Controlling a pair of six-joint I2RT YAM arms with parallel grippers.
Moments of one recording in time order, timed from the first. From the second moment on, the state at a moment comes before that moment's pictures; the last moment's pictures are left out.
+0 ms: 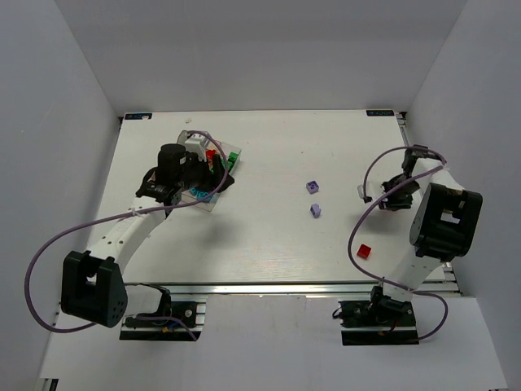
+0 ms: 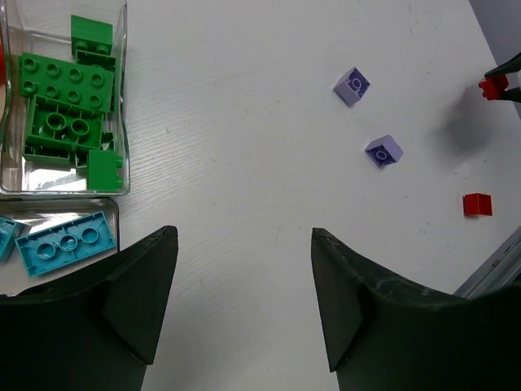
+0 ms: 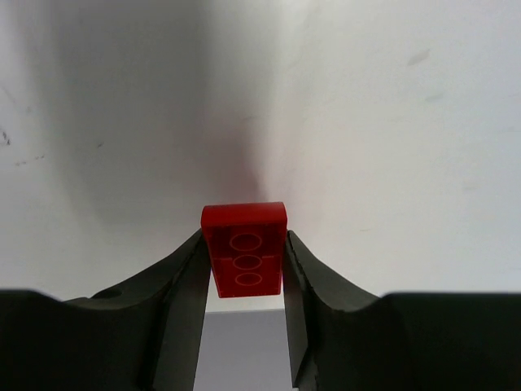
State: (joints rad) left arm -0.28 1.29 0.92 -0.13 0.40 -0.24; right arm -0.25 1.78 1.20 -0.92 -0.17 -1.98
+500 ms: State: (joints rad) left arm -0.28 0.97 0.85 -0.04 0.25 -0.23; right arm 0.42 1.74 1.68 -0.77 -0.54 -1.22
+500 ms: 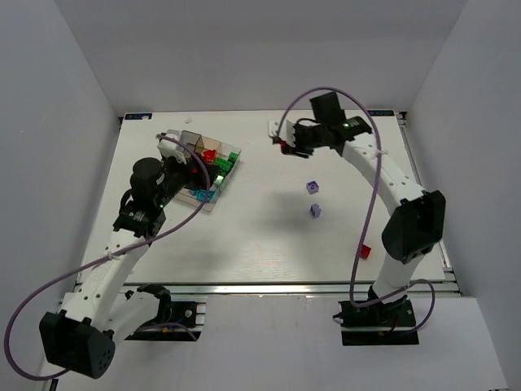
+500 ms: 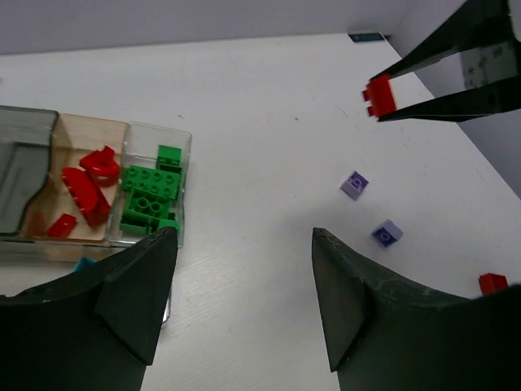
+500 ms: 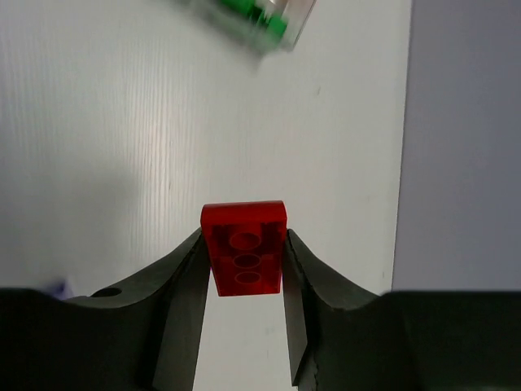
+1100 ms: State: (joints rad) left arm -0.28 0.63 0.76 0.05 -0.08 -0.20; right arm 0.76 2.38 2.13 0.01 -0.50 -0.42
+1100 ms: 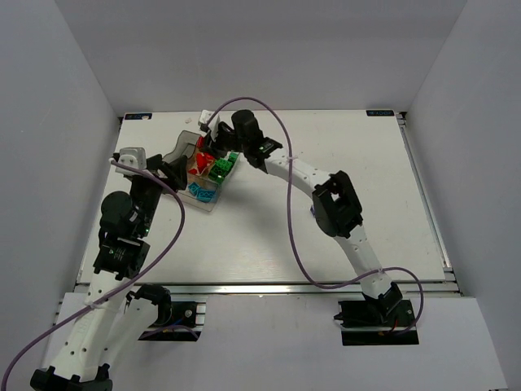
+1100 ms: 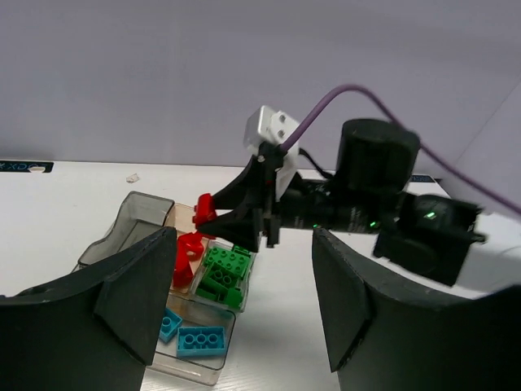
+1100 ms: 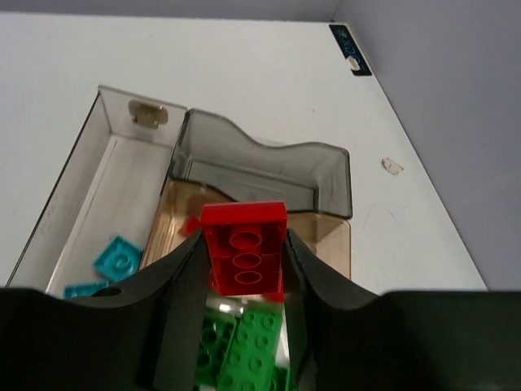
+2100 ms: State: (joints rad) left arm -0.28 0.61 0.76 0.05 -0.10 -0.20; right arm 0.76 2.63 2.19 0.44 -0.36 -0.42
